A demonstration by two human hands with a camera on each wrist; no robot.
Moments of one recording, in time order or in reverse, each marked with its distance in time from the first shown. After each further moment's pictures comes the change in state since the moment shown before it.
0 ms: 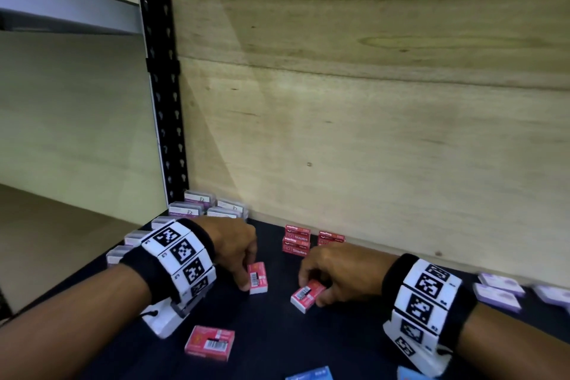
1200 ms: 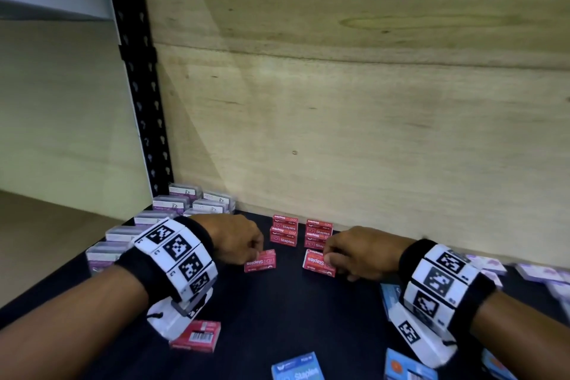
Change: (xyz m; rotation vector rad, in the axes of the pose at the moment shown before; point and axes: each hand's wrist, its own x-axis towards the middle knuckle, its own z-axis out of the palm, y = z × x) left_hand 0.005 0.025 0.002 0.039 0.030 0.046; right_hand -0.027 0.028 0.000 0.166 -0.070 0.349
